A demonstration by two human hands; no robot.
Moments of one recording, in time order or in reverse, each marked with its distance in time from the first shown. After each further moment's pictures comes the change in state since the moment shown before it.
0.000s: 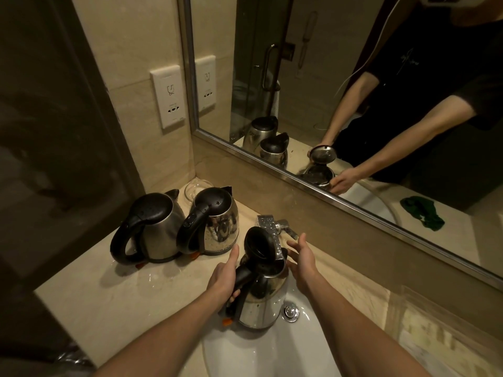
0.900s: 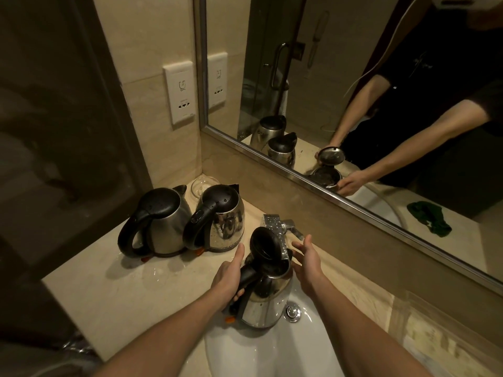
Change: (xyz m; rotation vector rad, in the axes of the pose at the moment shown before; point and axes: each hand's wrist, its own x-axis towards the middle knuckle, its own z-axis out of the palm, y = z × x) left_hand 0.005 -0.004 0.001 -0.002 0.026 -0.046; right_hand -0.004 0.001 0.000 -0.005 0.007 -0.004
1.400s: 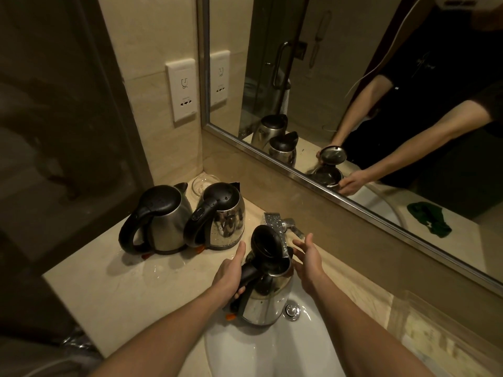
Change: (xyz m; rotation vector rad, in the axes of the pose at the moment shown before) left_hand -0.005 0.001 0.001 0.005 -0.010 0.014; right_hand 0.003 0.001 -0.001 -0.007 -0.003 -0.003
